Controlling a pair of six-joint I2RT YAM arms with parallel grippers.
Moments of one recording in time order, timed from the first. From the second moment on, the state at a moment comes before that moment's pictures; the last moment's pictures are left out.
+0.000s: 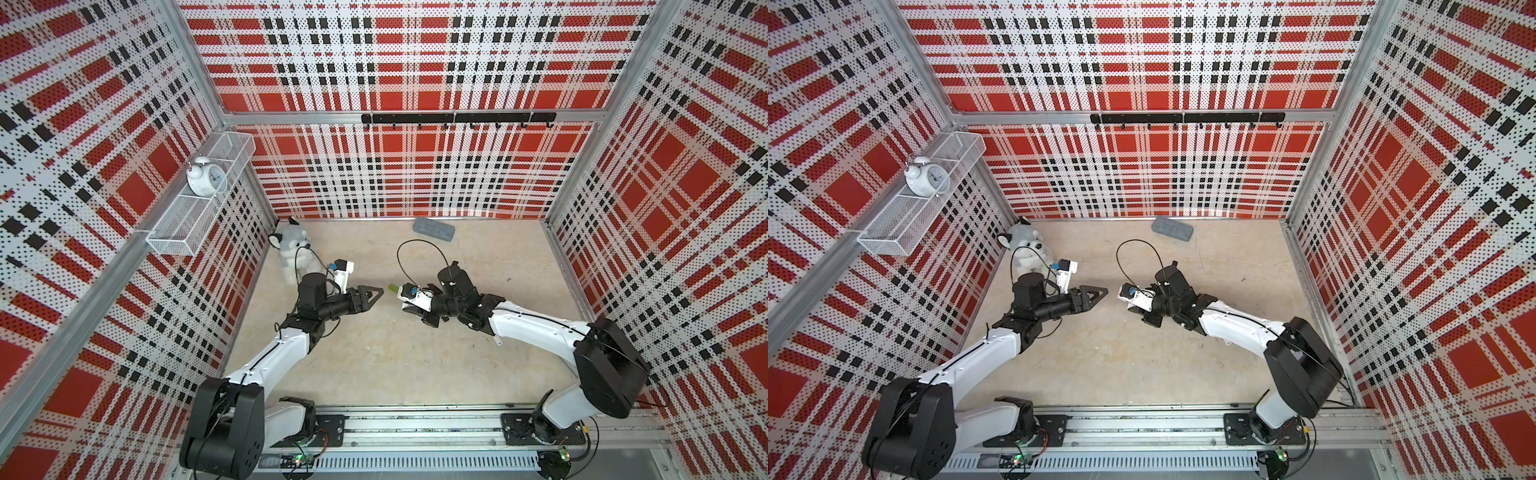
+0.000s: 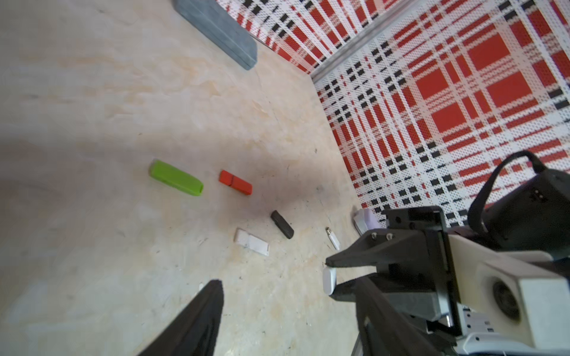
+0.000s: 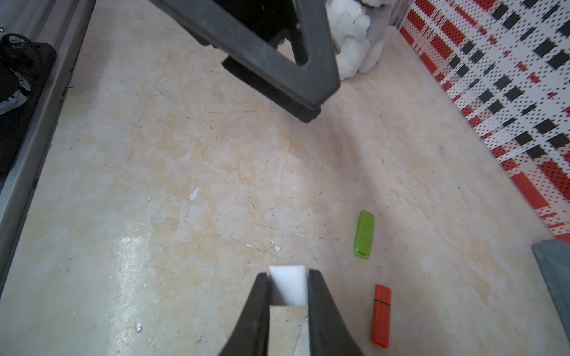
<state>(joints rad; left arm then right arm) -0.20 1.22 0.57 0.23 0.79 -0.60 0.75 1.51 0.92 0.01 -0.37 -0.52</state>
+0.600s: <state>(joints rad) -0.36 1.35 0.64 0.34 0.94 -0.63 0.75 1.44 0.91 0.06 -0.35 -0.53</state>
